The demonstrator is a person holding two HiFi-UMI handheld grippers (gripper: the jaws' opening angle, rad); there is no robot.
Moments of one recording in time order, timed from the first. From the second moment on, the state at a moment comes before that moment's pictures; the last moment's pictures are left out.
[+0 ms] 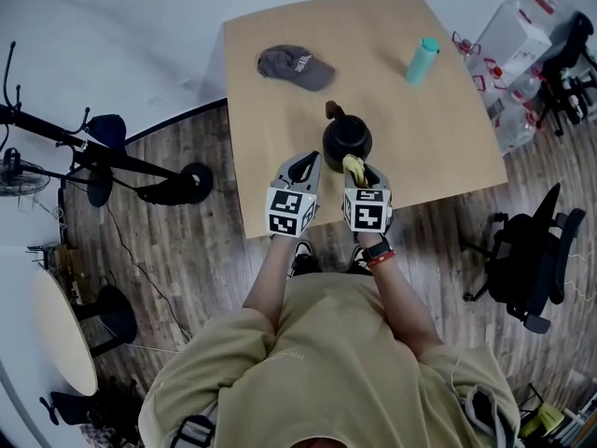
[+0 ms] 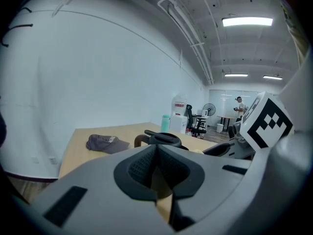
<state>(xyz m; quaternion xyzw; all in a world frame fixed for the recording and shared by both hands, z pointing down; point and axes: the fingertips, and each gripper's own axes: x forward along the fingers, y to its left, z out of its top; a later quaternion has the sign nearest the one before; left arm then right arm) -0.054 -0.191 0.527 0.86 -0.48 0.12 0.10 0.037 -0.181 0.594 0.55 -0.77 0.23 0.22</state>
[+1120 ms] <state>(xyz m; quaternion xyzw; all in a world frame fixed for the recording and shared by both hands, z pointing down) -0.036 -0.187 0.539 0.83 -0.52 0.14 0.11 0.119 -0.276 0.614 0.50 -0.81 0.21 0.21</state>
